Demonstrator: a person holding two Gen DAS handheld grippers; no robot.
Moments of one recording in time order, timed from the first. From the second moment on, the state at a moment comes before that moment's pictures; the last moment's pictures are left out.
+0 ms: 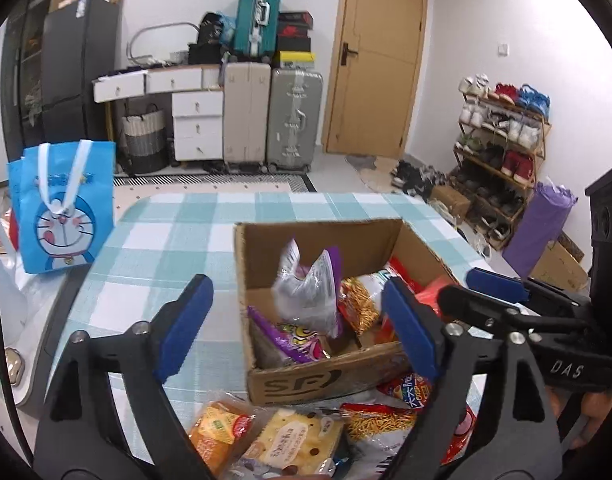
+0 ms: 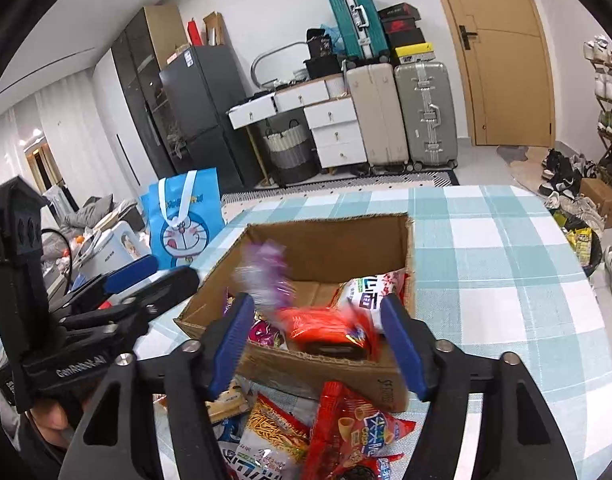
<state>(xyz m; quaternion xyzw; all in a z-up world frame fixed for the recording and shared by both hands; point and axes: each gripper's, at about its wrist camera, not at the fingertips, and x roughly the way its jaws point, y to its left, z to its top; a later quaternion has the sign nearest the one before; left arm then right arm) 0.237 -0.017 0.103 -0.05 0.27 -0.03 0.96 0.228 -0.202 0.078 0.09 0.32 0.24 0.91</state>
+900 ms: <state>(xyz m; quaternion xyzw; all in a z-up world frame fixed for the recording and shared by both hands) 0.137 0.013 0.052 -0.03 0.30 -0.04 0.95 0.152 -0.237 0.051 0.07 0.33 0.23 0.91</state>
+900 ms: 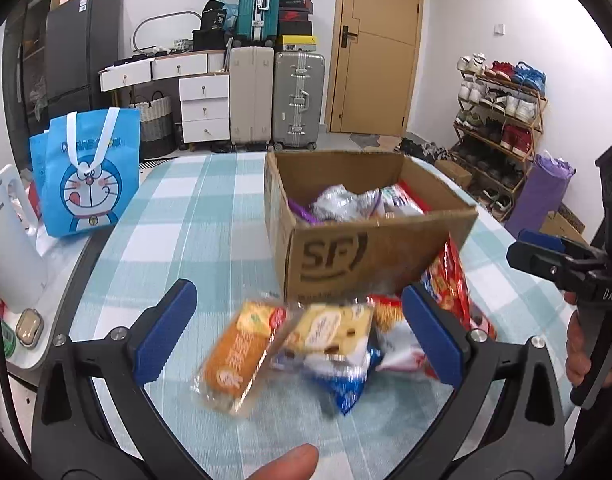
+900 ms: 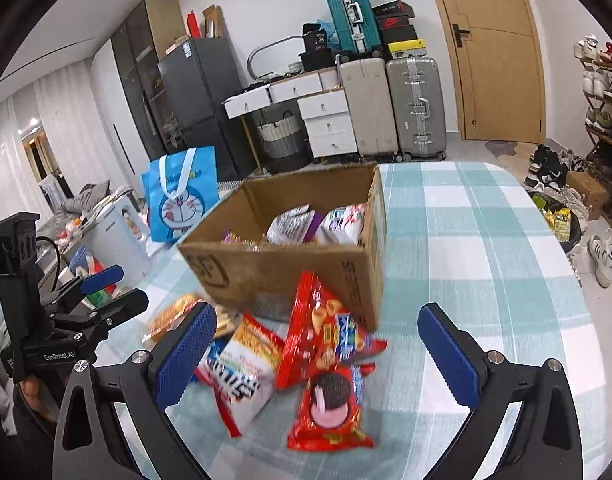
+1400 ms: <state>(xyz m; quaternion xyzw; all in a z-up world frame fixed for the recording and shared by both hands) 0.121 0.024 0.026 -0.03 0.32 -0.02 0.95 0.139 -0.234 0.043 0.05 0.34 0.22 0.91</state>
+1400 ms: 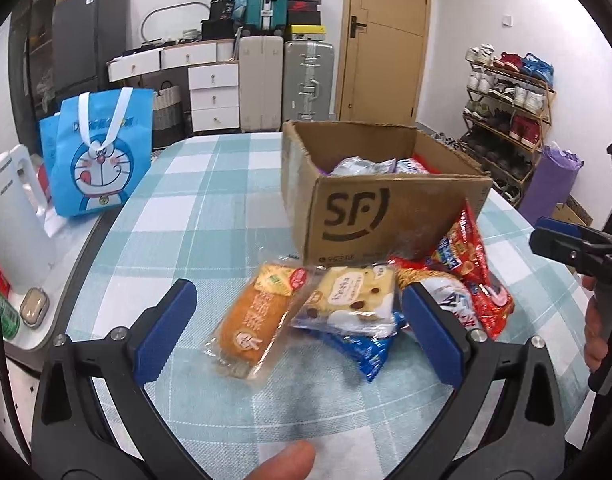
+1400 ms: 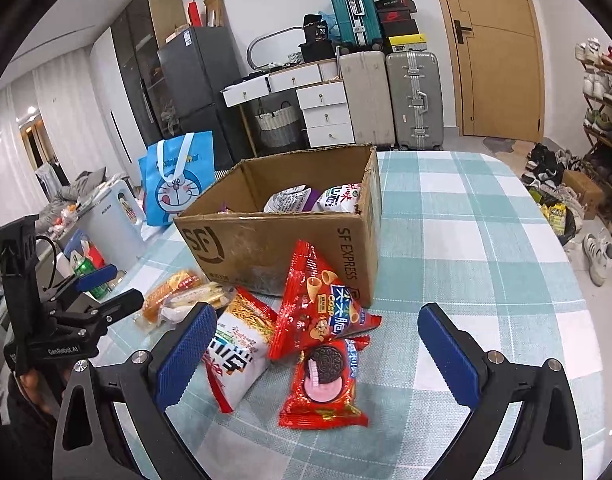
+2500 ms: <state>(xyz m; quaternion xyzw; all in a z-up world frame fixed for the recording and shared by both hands) 0.147 0.056 -0.018 -0.01 0.38 -0.01 0.92 0.161 -0.213 -0.024 -0.03 0.46 0.21 0.86</state>
